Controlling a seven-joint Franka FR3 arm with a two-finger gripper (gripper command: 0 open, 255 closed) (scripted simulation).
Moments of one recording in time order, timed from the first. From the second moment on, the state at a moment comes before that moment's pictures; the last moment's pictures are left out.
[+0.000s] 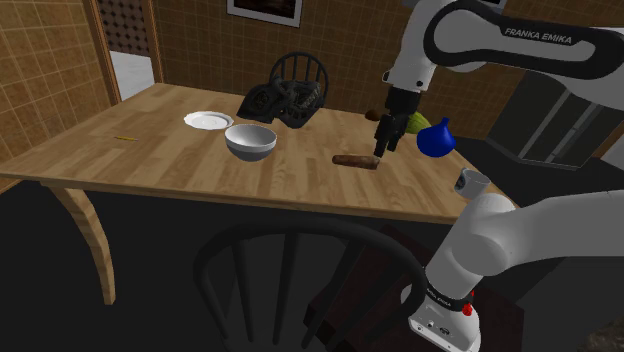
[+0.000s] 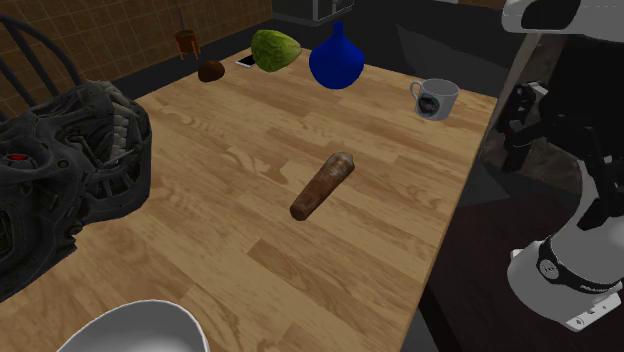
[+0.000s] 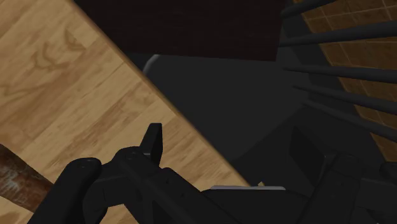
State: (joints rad) arm 0.01 -0.83 -0.05 -2.45 0.09 1.55 -0.07
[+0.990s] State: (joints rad) arm 0.01 -0.56 -0.28 -2.47 -0.15 1.85 -0.53
